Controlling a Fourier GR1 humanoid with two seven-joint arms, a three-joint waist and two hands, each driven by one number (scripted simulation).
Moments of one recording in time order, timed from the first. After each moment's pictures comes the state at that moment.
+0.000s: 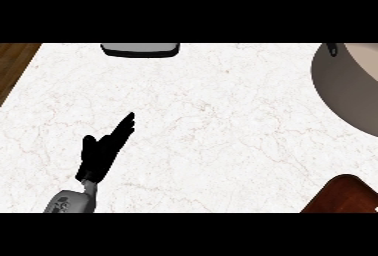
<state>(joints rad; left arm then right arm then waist) -0.10 0.19 -0.17 -1.36 0.08 -0.09 0.11 -0.38 -1.08 -0.34 -0.32 0.03 0.28 -0.86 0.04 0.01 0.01</state>
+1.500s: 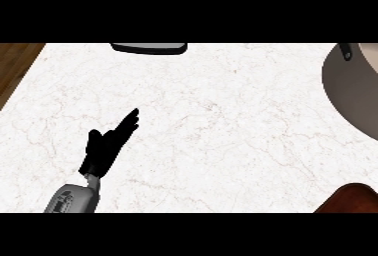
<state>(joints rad) -0.14 0.17 -0.16 -1.35 0.05 -0.11 0.13 -0.93 -0.89 0.16 -0.21 0.66 0.02 -0.36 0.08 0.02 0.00</state>
